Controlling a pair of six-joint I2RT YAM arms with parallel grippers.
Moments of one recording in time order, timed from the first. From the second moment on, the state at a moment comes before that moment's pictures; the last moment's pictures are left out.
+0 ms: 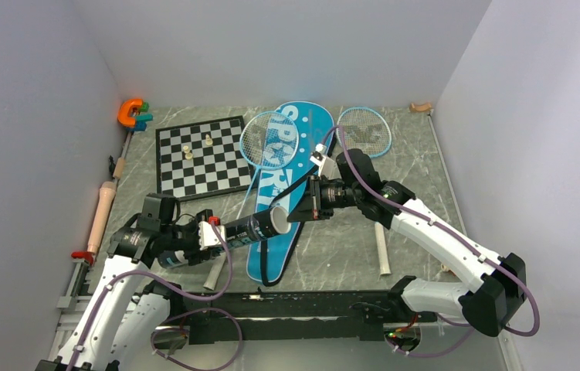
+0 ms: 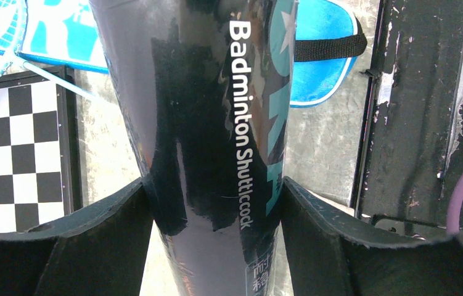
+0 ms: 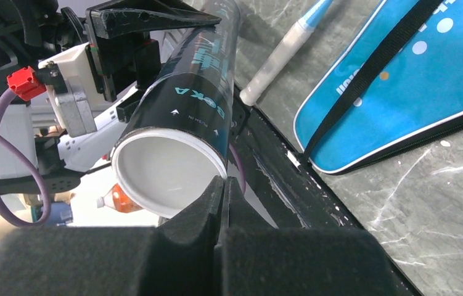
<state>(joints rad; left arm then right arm) -0.20 0.69 0.69 -0.97 0.74 1.10 0.69 1.18 1.01 -0.44 -0.61 0.75</state>
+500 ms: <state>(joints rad) -0.21 0.69 0.69 -0.97 0.74 1.09 0.71 1.15 1.02 -0.43 -0.59 0.76</state>
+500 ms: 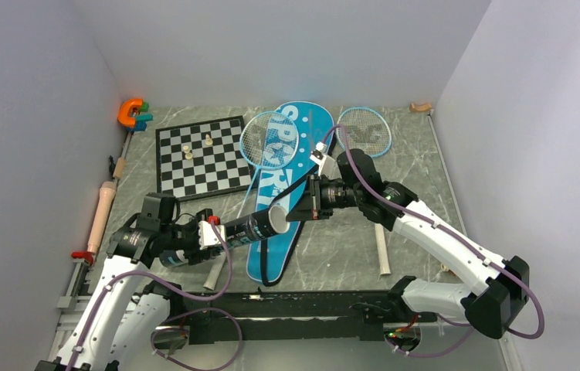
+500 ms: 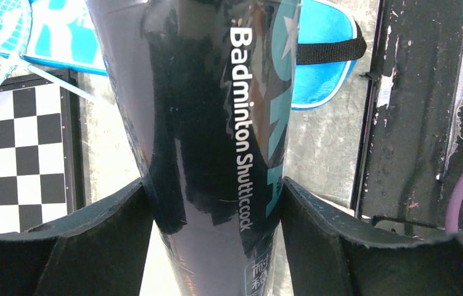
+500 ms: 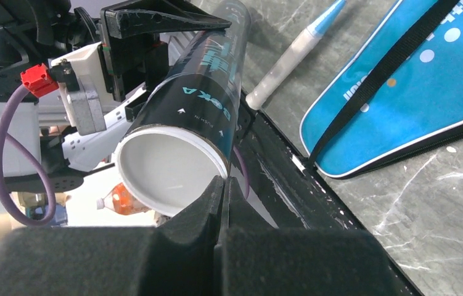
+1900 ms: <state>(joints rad) -0.24 0.70 0.70 -0.96 0.66 1.10 0.87 1.19 1.15 -0.59 -0.29 0.75</state>
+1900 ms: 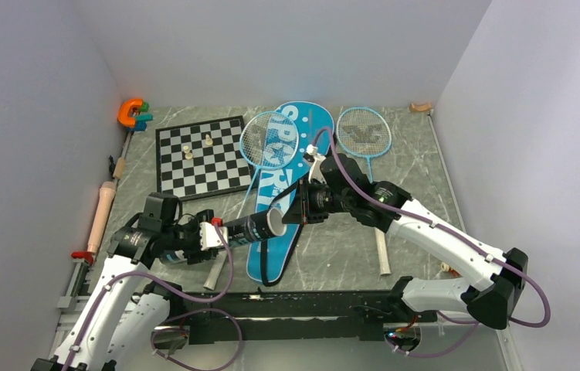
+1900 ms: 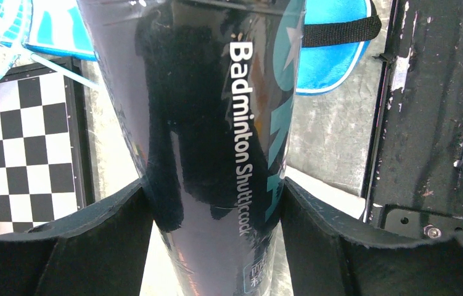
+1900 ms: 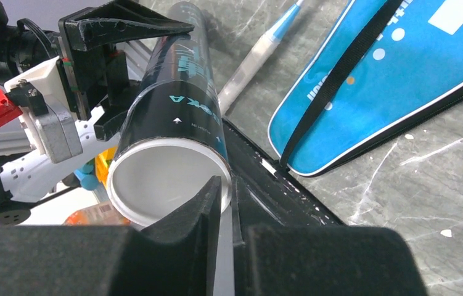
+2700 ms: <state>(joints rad) -0.25 0.71 0.70 -0.96 0.70 1.04 0.97 1.24 1.32 -0.72 -0.02 0.74</state>
